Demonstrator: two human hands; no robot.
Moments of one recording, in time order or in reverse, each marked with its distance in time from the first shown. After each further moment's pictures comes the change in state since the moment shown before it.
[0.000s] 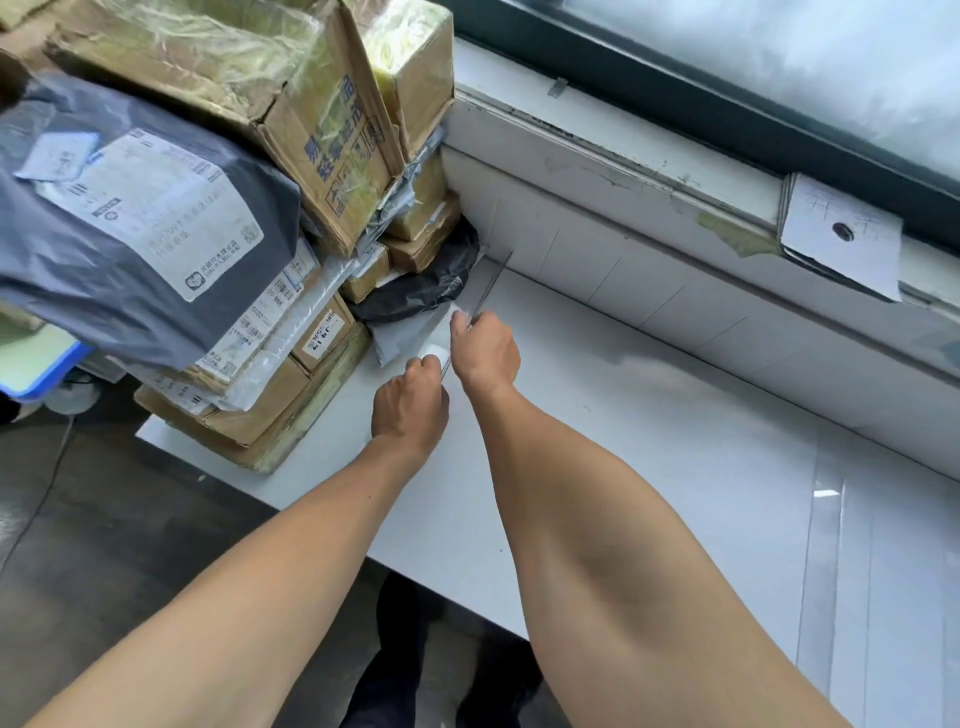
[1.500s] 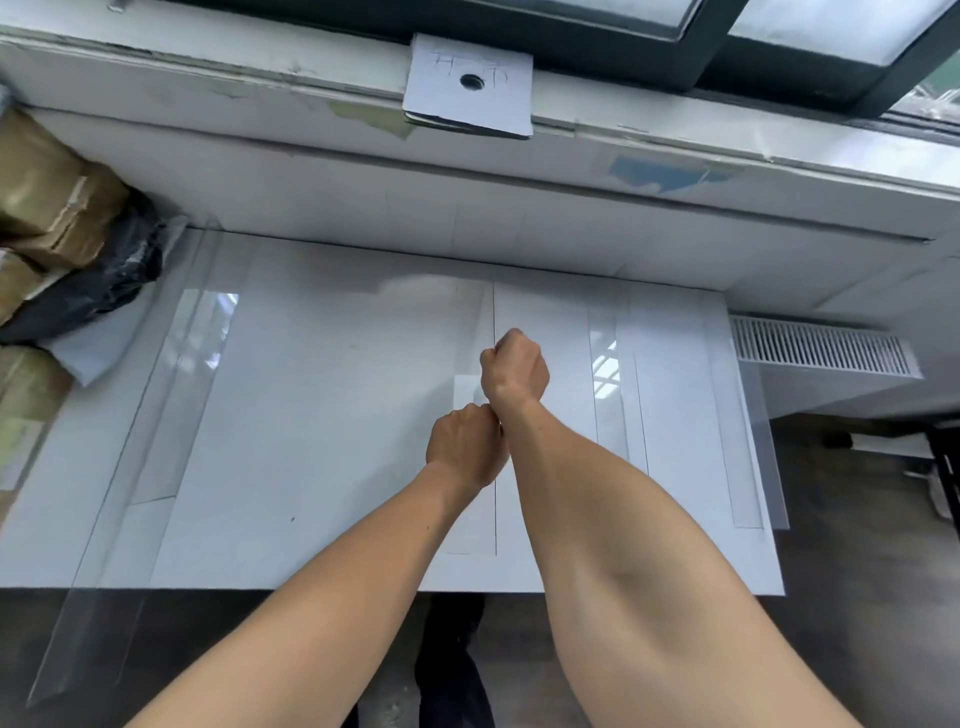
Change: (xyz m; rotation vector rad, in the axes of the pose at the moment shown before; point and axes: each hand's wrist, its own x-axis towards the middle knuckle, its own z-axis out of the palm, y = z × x) left_hand -0.148 0.306 0.093 0.024 -0.469 0.520; right_hand -0.025 0.325 -0.184 -0.067 0.209 0.385
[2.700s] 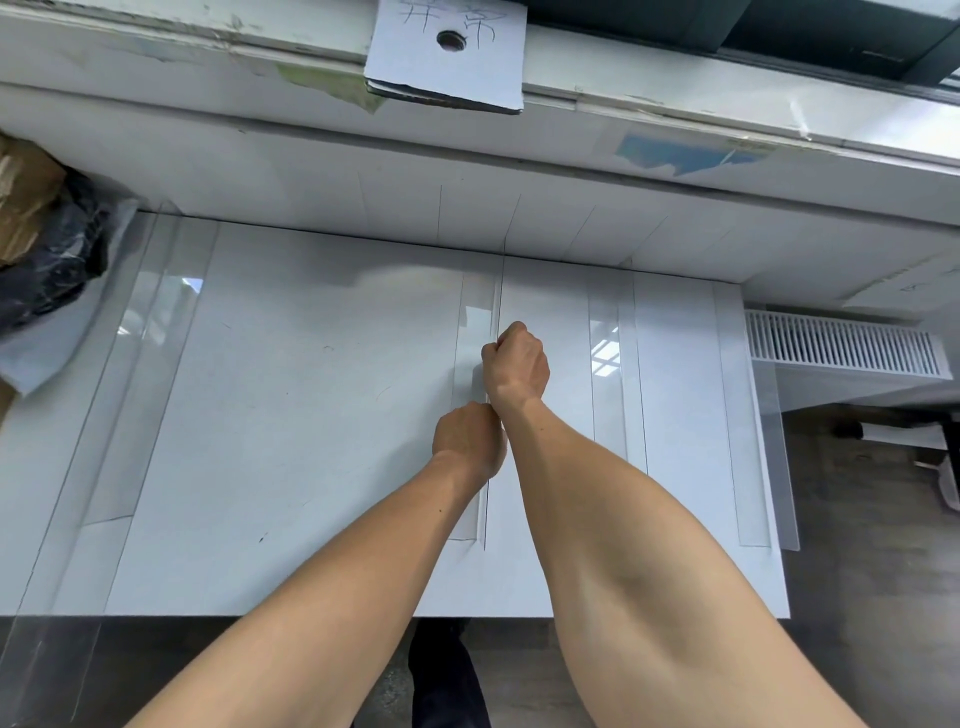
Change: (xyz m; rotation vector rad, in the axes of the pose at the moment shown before) left_hand 0.056 0.014 0.021 -0.011 -0.181 -0.111; right_hand 0.047 0.018 0.016 0.037 -0.040 0.022
